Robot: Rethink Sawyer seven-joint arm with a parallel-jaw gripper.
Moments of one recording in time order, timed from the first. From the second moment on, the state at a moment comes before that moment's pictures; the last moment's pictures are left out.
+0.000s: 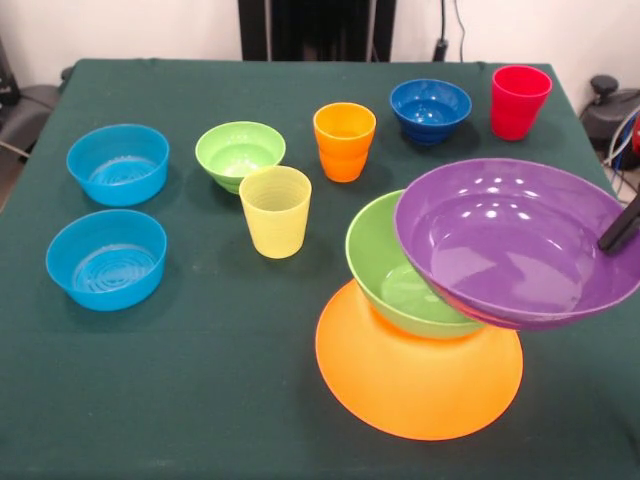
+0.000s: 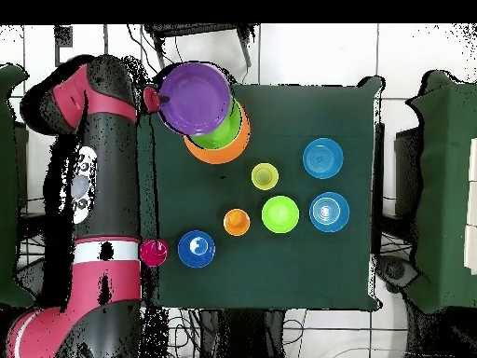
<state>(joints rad) 0.31 -0.07 -0.49 0.48 -0.09 1.06 1.95</state>
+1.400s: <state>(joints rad) 0.33 -0.20 -0.51 0.73 -0.10 1.01 1.95</state>
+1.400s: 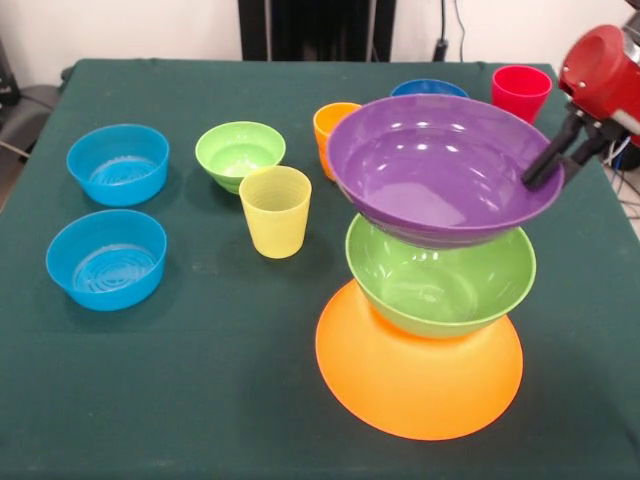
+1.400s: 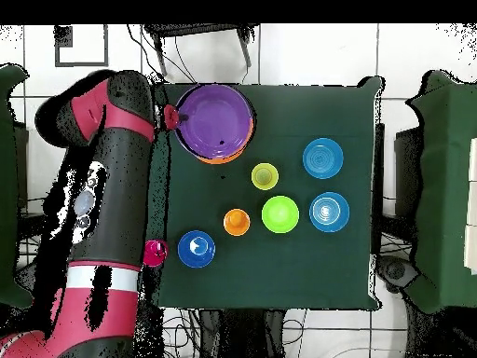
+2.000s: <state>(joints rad) 0.33 -0.23 -0.51 0.83 -0.12 0.86 1.95</state>
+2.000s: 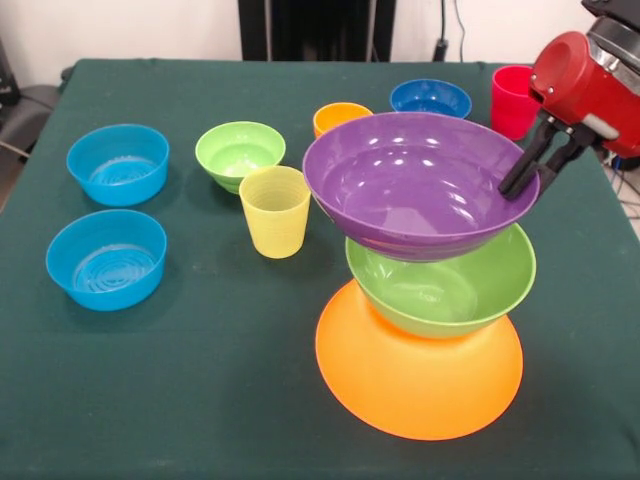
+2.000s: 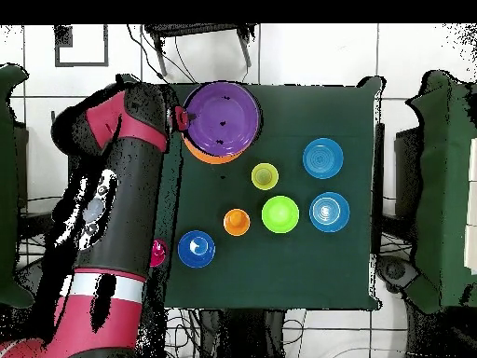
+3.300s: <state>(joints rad) 0.33 -0.22 -0.51 0.83 -0.12 0.83 1.95</state>
